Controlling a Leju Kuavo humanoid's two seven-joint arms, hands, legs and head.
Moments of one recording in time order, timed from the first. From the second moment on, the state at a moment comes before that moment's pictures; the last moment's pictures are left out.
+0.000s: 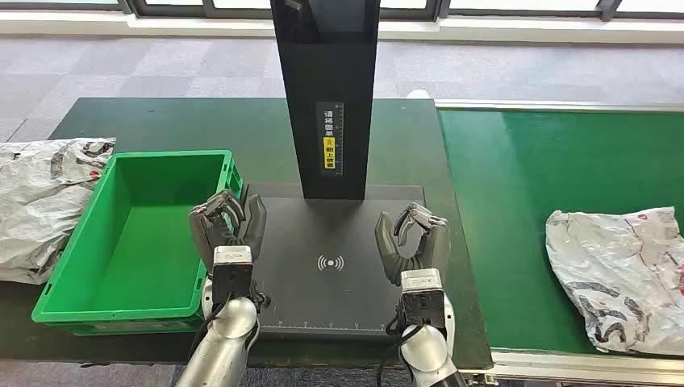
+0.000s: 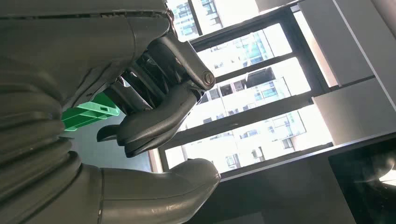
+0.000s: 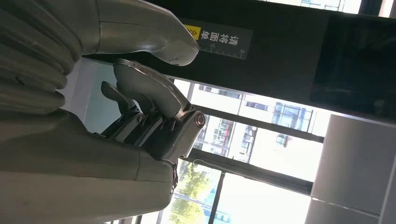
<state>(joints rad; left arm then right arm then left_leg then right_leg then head) -0.21 -0.29 -0.23 -1.29 -0.32 0.60 -0.70 -0.10 0.23 0.40 -1.39 0.31 -0.51 -0.70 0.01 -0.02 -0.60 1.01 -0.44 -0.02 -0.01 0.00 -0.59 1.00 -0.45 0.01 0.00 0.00</state>
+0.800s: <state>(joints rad) -0.22 -0.29 -0.28 -1.23 -0.20 0.24 -0.70 -0.18 0.25 0.41 -1.17 0.19 -0.37 -0.70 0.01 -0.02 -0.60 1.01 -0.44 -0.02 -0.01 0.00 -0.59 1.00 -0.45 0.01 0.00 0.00</state>
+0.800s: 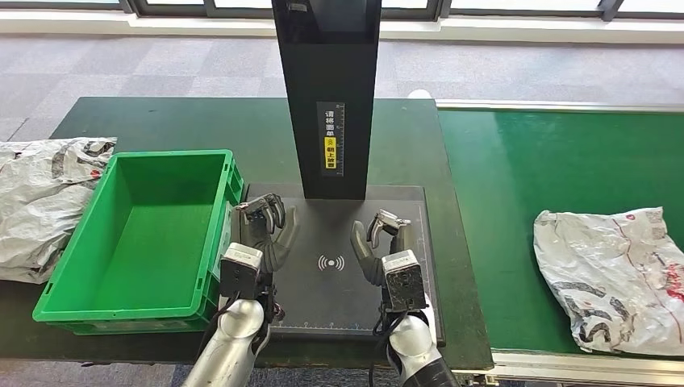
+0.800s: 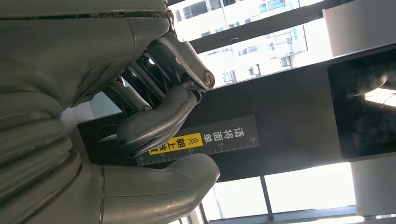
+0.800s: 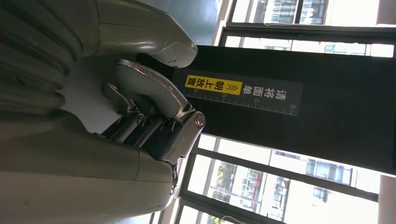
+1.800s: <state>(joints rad) -0.22 -0.29 -0.28 -1.23 -0.24 0.30 -0.70 -0.24 0.27 0.32 -1.02 0.23 -0.47 -0.65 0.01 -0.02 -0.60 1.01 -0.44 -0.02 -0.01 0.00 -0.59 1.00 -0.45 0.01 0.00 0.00</state>
